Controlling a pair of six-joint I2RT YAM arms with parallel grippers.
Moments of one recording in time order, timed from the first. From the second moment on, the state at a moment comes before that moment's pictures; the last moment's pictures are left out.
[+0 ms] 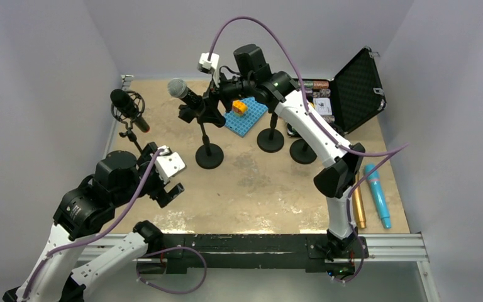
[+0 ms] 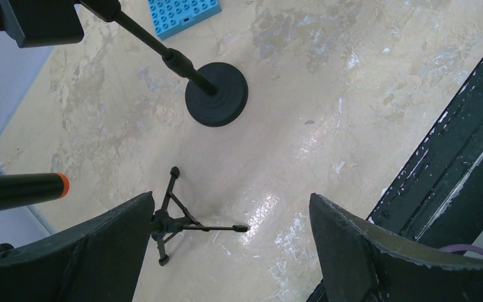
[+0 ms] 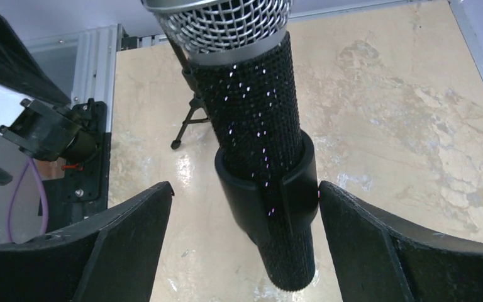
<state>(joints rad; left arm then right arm) -0.63 0.63 1.16 -1.10 0.08 0.40 0.72 2.00 2.29 -0.77 -0.69 -0.24</state>
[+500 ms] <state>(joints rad) -0.60 0.68 1.10 -1.02 0.16 0.40 0.72 2.06 2.32 -0.76 -0.70 -0.29</state>
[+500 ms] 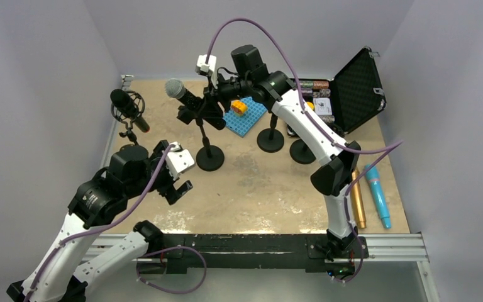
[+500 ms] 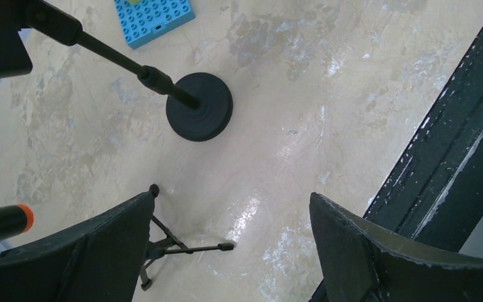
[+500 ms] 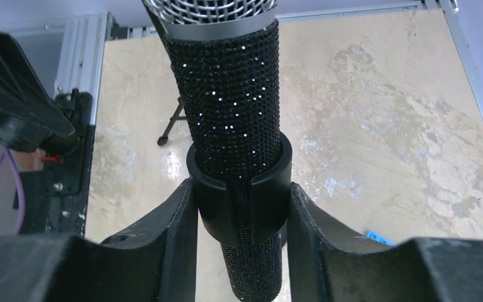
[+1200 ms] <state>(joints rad) -0.60 0.84 1.10 -0.76 0.49 0.37 0.65 1.42 1.65 -0.92 -0.81 -0.49</state>
